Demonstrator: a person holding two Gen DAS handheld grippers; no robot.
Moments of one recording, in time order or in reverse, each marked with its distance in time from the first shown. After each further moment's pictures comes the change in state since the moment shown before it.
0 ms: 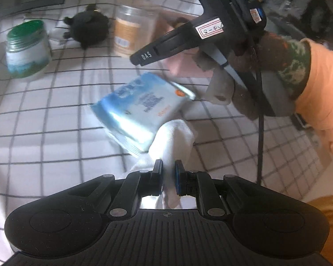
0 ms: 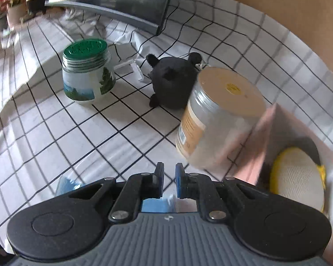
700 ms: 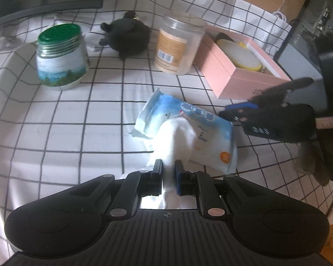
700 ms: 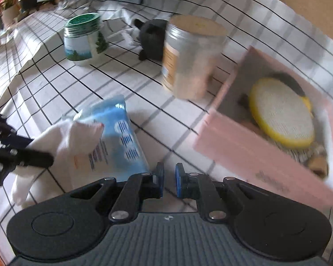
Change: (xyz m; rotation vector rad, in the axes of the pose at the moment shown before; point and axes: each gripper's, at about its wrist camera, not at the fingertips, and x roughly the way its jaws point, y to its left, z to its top) left arm 0.007 0.033 0.026 -0.067 -0.039 0.099; right arm -0.040 -0.024 -0.078 0.130 0.074 0.025
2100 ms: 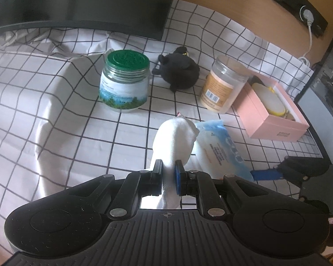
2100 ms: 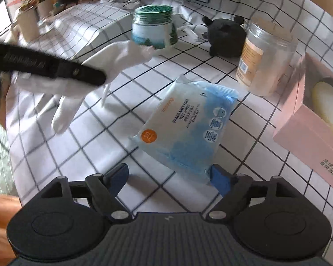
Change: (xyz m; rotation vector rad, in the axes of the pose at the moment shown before) left arm -0.043 0.061 0.003 -0.149 -0.143 0.067; right arm -0.011 0.076 -0.011 -0.053 -0.006 0.162
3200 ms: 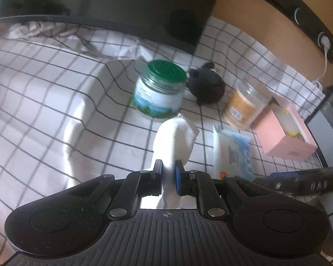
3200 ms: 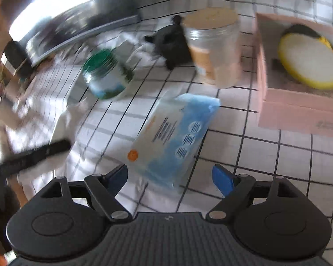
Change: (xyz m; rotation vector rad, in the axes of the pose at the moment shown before) left arm -0.014 0.042 0.001 -0.102 -0.061 0.036; right arm -0.010 -0.052 0.030 0.512 -0.010 0.093
